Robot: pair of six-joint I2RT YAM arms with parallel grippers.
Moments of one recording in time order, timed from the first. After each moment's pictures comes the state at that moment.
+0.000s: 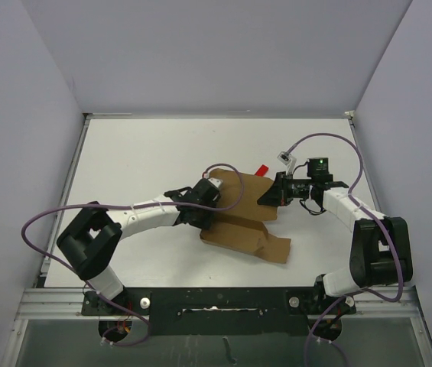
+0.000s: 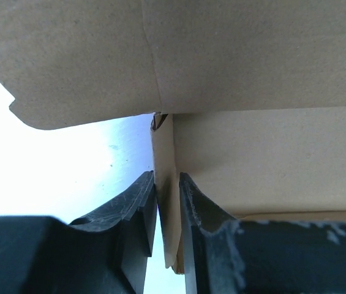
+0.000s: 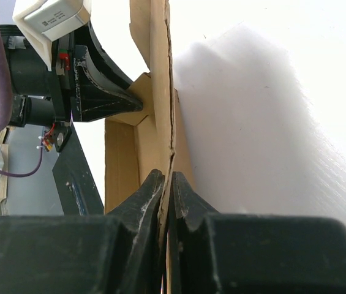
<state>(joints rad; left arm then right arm) -0.85 1.65 1.00 -0.41 -0.11 -0.46 0.09 1.46 0.80 -0.22 -1.03 0.04</state>
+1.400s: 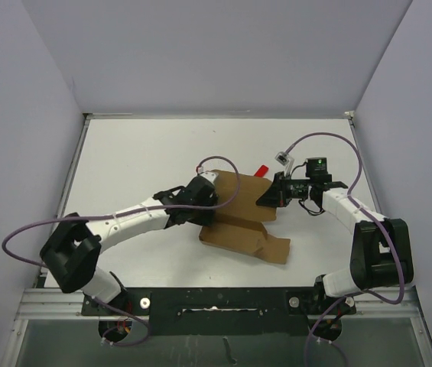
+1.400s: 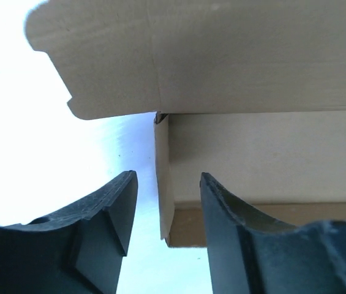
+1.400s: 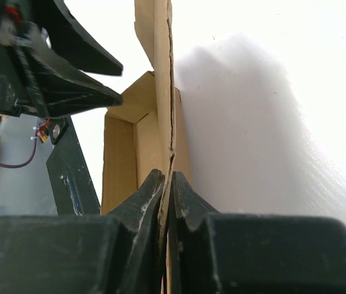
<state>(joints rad) -0.86 1.56 1.00 -0.44 -0.17 -0.50 0.10 1.44 0.80 -0.22 -1.04 0.00</state>
